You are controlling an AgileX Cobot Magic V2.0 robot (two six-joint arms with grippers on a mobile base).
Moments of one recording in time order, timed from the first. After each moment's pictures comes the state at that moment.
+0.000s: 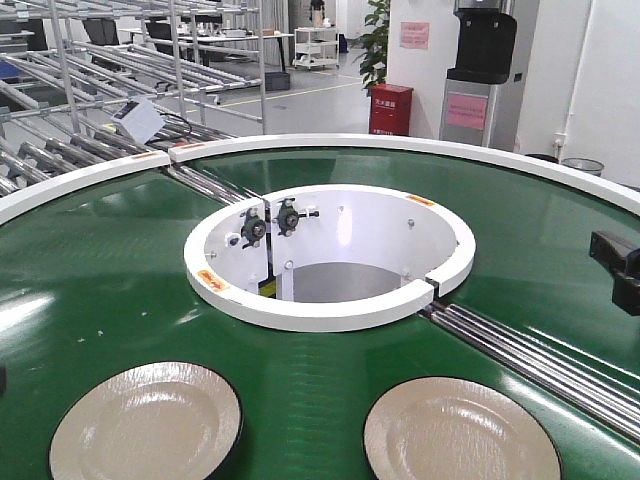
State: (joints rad) left arm 0.14 1.29 -0.89 -0.12 0.44 -0.09; right arm 0.05 0.99 -0.92 0.12 0.13 -0.14
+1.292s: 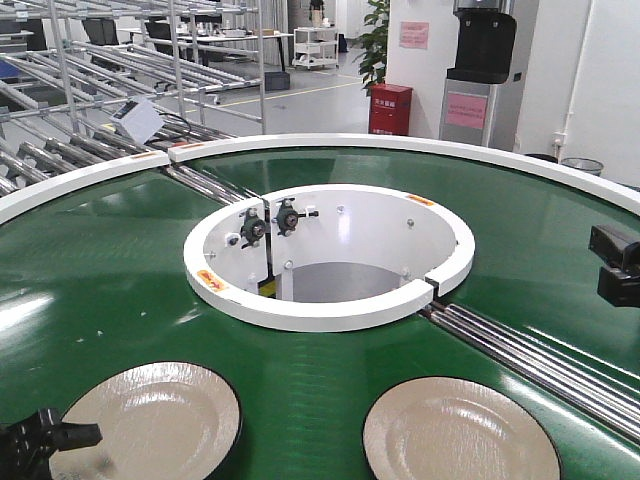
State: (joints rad) left arm 0.33 1.87 -0.84 -1.66 0.79 1.24; right arm 0.05 1.04 -0.92 0.12 0.06 -0.14
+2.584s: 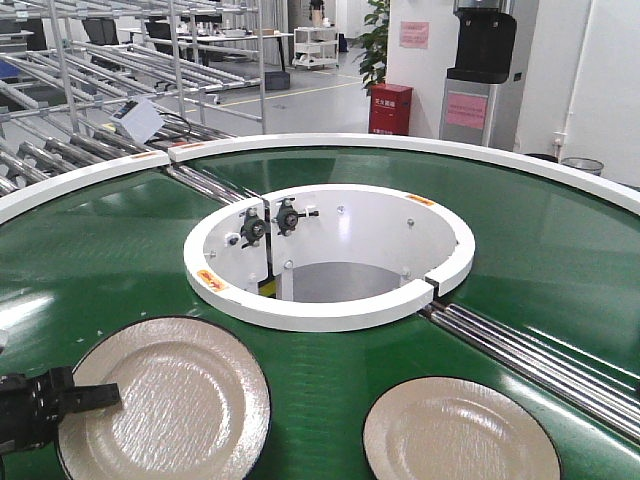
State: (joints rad) left arm 0.28 1.79 -0.92 -1.65 0.95 1.26; right arm -0.40 1.40 -0.92 0.81 0.61 -0.31
